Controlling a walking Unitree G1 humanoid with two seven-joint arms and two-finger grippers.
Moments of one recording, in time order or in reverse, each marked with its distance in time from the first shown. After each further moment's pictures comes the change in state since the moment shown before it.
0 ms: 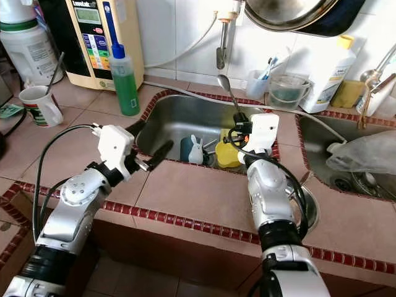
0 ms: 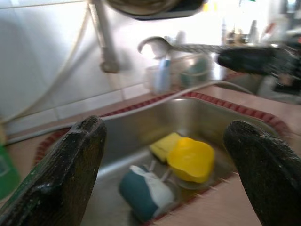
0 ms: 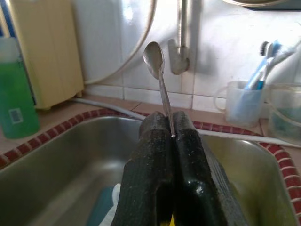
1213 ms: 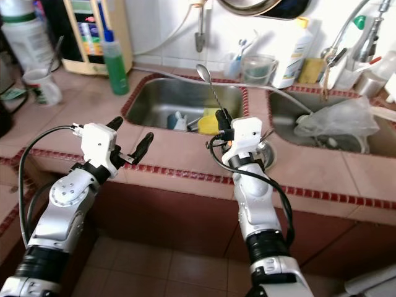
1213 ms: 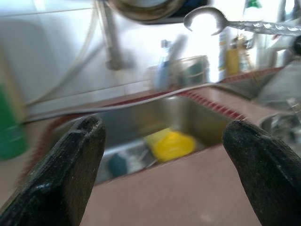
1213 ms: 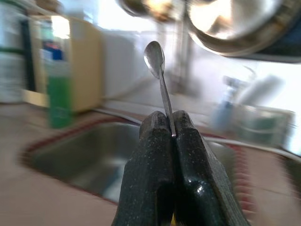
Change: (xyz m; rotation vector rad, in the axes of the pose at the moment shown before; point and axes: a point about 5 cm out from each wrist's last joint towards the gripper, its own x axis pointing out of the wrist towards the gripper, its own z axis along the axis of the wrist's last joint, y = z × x) left arm -0.001 0.017 -0.009 -0.026 0.007 0.196; right arm -0.016 0.024 -0.001 -0.092 -0.135 0.064
